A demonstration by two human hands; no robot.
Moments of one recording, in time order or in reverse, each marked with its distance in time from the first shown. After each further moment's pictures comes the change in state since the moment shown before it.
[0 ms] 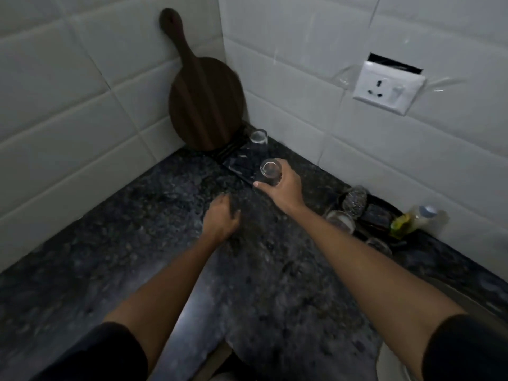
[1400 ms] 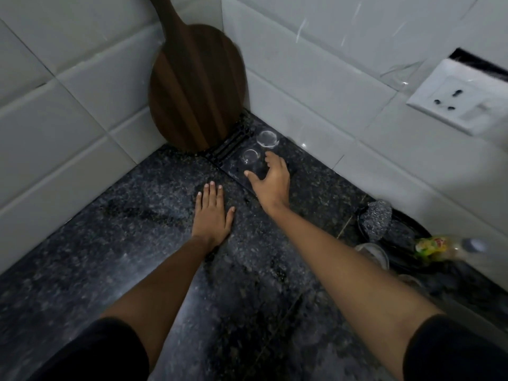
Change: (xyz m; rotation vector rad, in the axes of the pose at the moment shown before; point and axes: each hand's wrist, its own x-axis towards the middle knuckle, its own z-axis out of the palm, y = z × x) left_hand 0.107 -0.079 0.038 0.319 -0.125 0.108; right_hand 0.093 0.014 0.107 -0.191 0.087 0.201
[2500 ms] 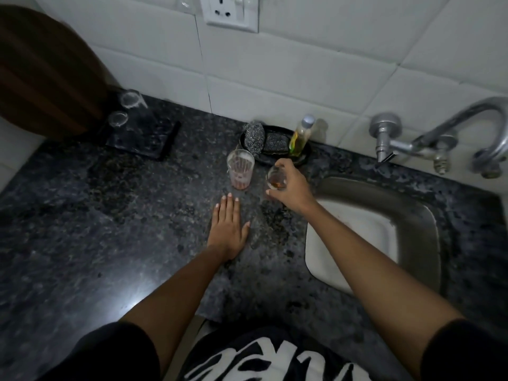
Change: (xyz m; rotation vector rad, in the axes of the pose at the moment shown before) left_hand -0.199 0.243 0.083 0.063 -0.145 0.491; right_hand -0.214 0.186 -0.286 -0.101 -0.075 0.258
